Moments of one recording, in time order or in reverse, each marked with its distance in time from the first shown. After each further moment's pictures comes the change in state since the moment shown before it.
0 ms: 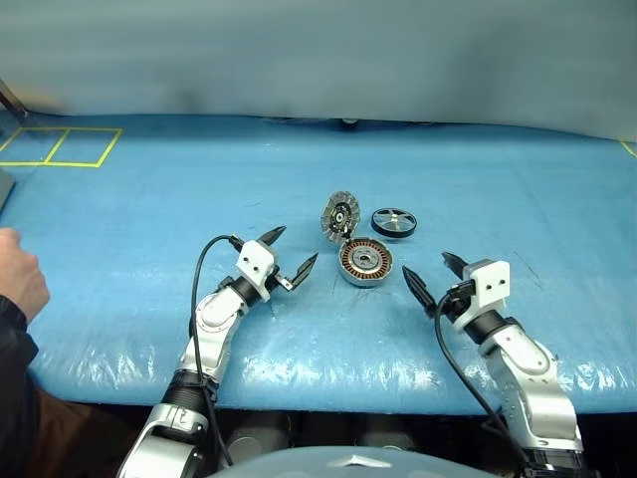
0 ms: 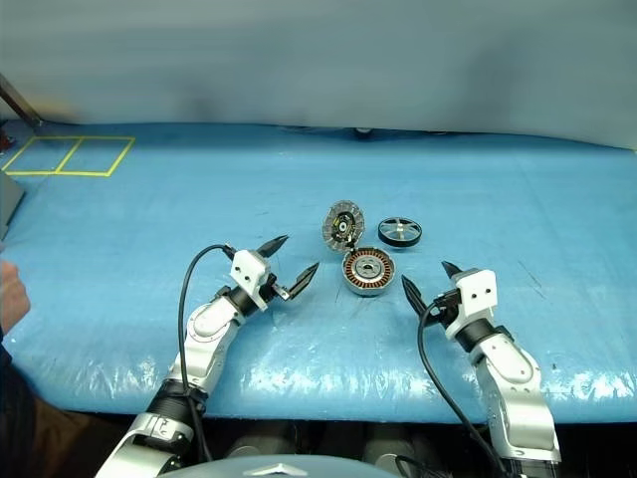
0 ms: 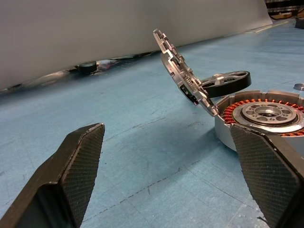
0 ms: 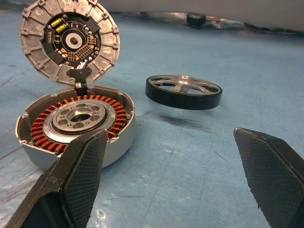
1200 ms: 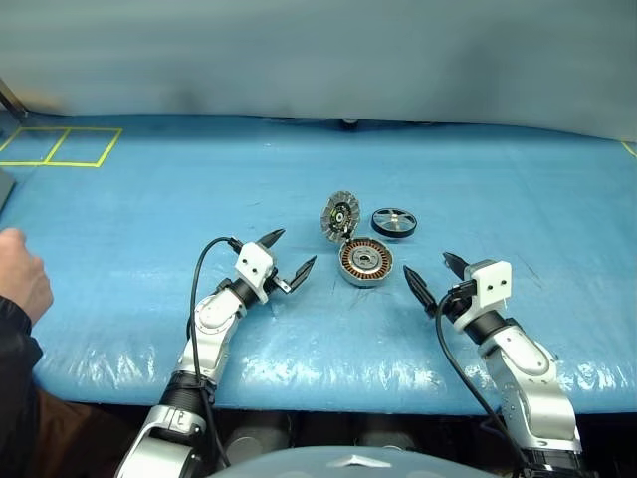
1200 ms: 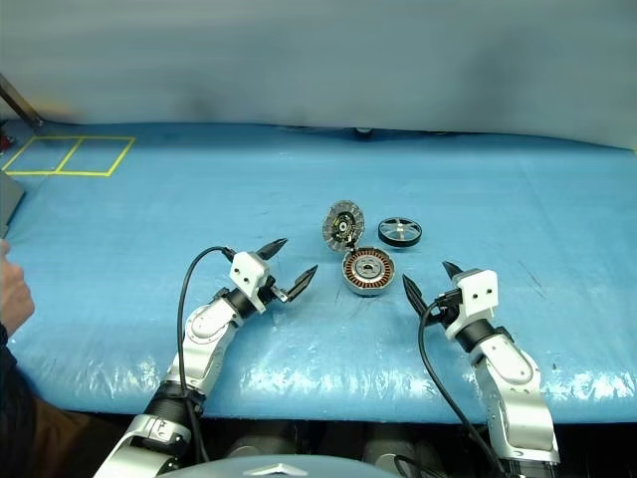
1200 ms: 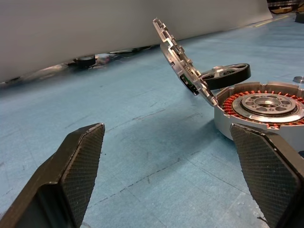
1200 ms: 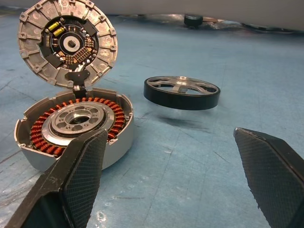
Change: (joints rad) left arm 0.007 0.011 0.000 -0.001 0.000 0.013 -0.010; right arm 0.001 0.021 -0.008 0.000 0.007 0.000 -0.004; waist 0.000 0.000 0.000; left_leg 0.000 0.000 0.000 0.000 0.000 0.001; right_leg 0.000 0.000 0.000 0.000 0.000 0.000
